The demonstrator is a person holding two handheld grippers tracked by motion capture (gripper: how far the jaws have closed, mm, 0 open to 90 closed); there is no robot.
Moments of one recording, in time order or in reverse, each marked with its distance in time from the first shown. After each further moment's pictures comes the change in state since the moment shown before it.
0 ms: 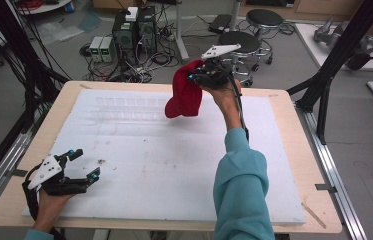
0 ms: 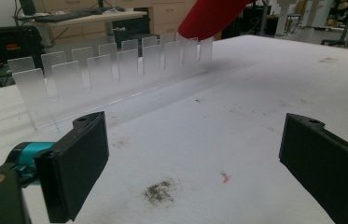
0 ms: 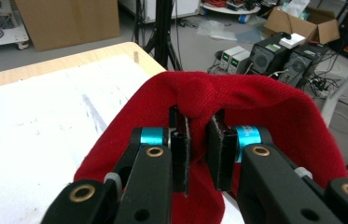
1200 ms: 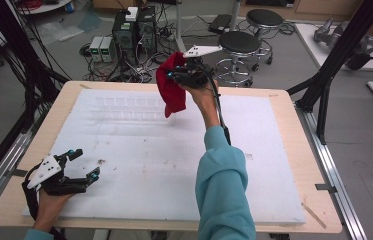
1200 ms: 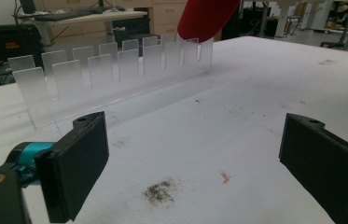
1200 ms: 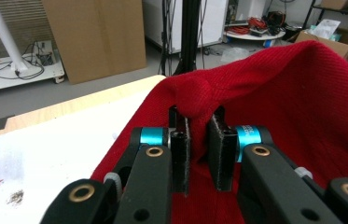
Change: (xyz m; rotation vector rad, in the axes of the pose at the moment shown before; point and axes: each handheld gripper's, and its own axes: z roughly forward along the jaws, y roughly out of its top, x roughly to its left) left arm 0.001 0.000 0.000 -0.002 0.001 -0.015; right arm 0.022 0.011 0.046 -0.119 0.105 0.059
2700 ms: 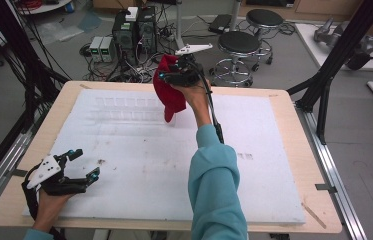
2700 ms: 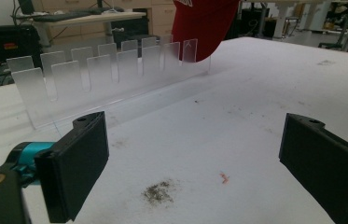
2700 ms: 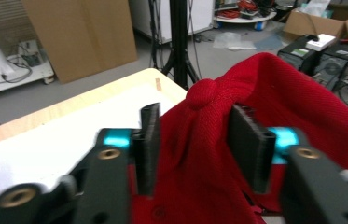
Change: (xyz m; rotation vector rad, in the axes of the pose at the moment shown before) left arm 0.000 0.000 -0.001 0.000 -0.007 0.002; right arm 0.001 0.003 0.022 0.046 -0.075 0.063
